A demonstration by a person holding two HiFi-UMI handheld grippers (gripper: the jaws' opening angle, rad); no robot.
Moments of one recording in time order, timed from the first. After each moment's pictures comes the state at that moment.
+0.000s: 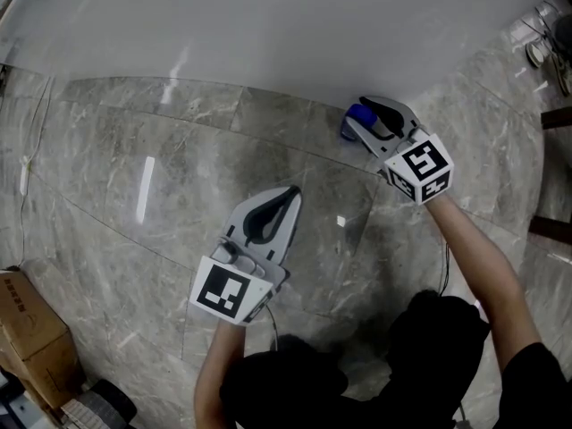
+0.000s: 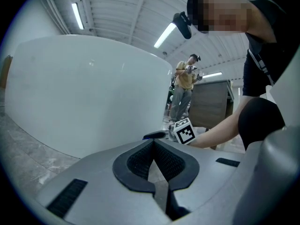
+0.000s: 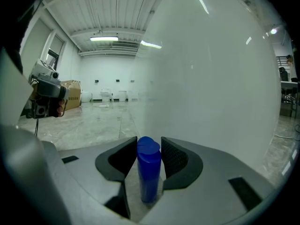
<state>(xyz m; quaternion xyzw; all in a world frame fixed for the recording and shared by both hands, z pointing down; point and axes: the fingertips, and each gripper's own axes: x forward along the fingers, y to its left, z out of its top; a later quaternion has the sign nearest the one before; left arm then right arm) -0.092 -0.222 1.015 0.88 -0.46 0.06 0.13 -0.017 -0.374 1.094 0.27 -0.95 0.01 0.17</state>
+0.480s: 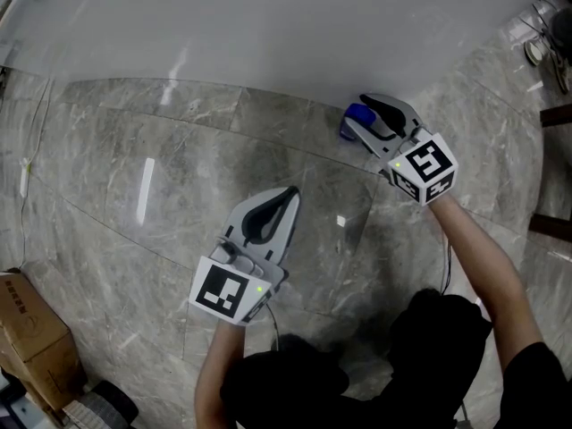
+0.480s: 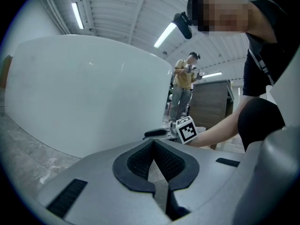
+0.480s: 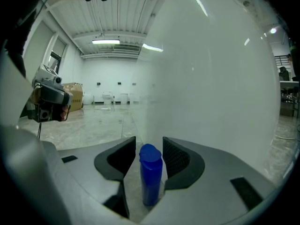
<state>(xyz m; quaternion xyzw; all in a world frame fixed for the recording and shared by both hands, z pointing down) -0.093 -0.220 1.016 0.88 -0.46 0.06 0.12 -0.017 -0.370 1.082 0.26 -0.95 0.01 0.15</state>
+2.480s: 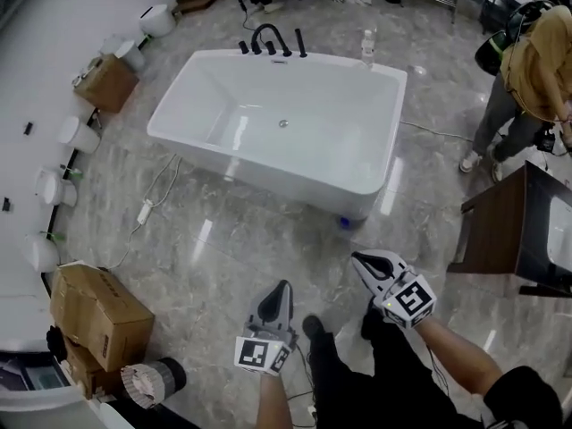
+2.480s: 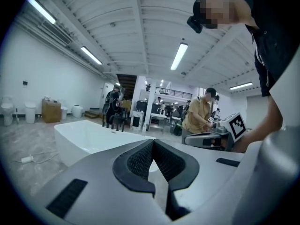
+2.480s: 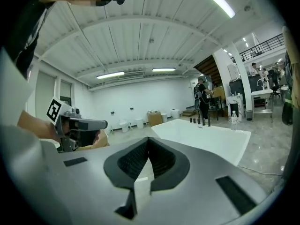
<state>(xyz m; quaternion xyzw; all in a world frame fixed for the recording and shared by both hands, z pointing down) -0.067 -0.053 0.236 0.76 -0.63 0.03 0.13 0.059 -0.135 0.259 0.20 -0.97 0.10 0.09</state>
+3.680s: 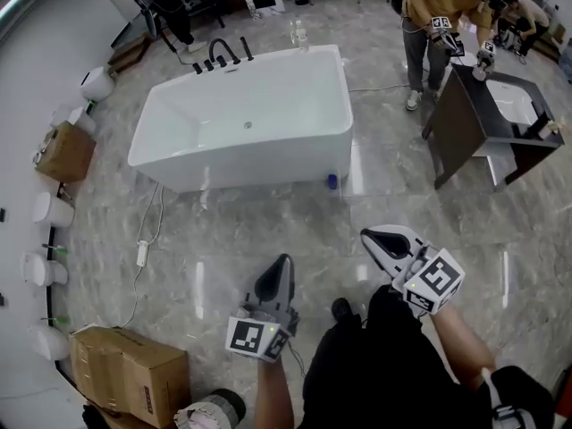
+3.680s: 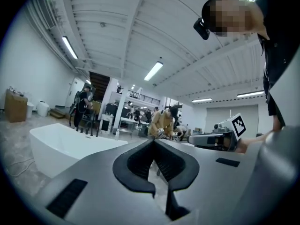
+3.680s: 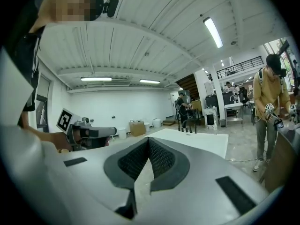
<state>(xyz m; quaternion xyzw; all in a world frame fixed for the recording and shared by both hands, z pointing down) -0.193 0.198 0.138 0.89 -0.45 -0.01 0.10 -0.046 0.185 0.139 0.36 -0.93 0.07 0.04</state>
